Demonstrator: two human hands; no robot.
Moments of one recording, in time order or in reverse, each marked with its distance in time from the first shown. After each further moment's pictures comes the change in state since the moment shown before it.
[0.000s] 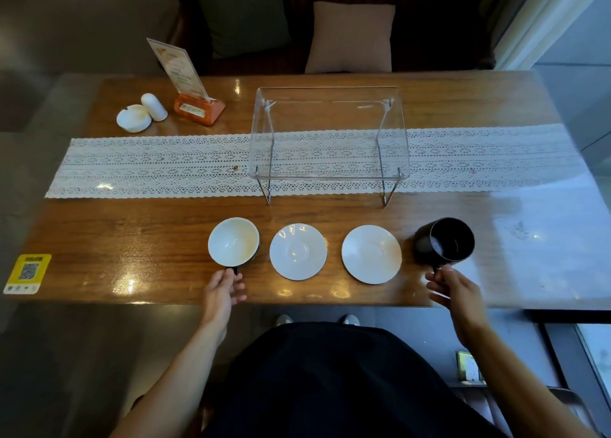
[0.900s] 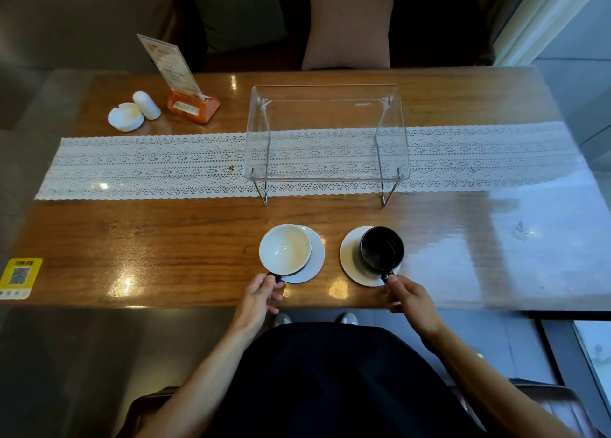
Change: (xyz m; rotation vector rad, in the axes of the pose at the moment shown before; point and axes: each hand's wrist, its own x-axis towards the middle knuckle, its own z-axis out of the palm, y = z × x) left_hand -0.029 0.000 0.048 0.153 -0.343 0.042; right_hand -0.015 0.008 0.053 -0.220 -0.365 -0.045
